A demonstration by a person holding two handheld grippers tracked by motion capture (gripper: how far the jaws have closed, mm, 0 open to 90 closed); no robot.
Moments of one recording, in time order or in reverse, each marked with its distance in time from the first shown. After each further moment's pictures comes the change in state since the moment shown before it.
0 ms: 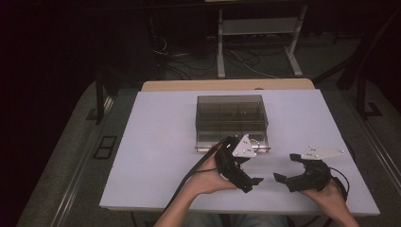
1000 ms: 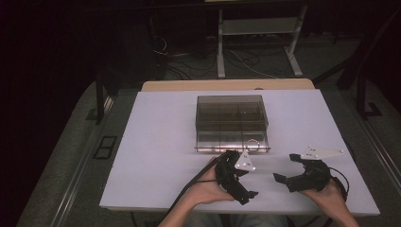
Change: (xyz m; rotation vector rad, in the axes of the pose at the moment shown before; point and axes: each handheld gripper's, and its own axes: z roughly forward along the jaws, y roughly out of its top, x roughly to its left) left arm -0.008 -0.036 0.028 0.115 -0.036 -0.020; right arm 0.000 0.000 0.001 0.002 0.003 -0.004
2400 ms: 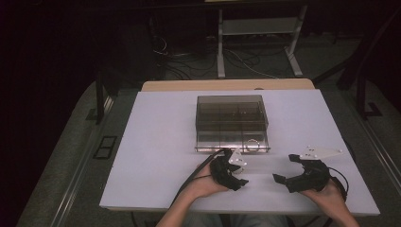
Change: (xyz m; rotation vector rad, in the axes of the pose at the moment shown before) left arm 0.031 -0.027 0.022 0.035 0.015 -0.026; right arm 0.000 0.000 0.002 0.014 0.012 -0.005
